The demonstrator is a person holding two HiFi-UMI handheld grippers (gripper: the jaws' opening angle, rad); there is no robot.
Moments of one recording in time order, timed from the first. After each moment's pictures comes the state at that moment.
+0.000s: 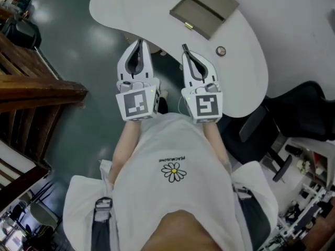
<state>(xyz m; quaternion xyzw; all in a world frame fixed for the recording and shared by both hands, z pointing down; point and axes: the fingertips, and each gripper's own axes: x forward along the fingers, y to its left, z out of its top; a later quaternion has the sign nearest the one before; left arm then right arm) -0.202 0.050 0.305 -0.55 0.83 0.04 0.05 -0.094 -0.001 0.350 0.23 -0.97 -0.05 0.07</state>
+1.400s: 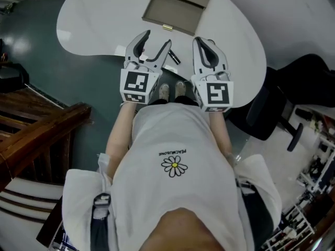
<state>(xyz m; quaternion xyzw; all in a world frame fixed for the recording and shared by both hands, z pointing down) -0.155 -0.116 0.397 -0.79 0.61 -0.08 -0.07 -0.058 -0.130 0.366 0.39 -0.92 0.01 0.09</state>
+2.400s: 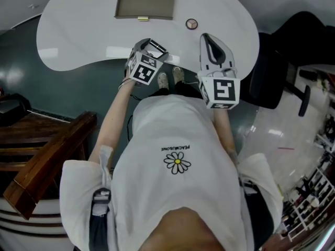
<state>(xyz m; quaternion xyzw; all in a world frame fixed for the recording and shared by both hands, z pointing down) -0.084 -0.092 0.607 -0.83 0.39 -0.35 -0.20 0.034 -0.115 0.389 0.50 -0.85 0.04 0.13</state>
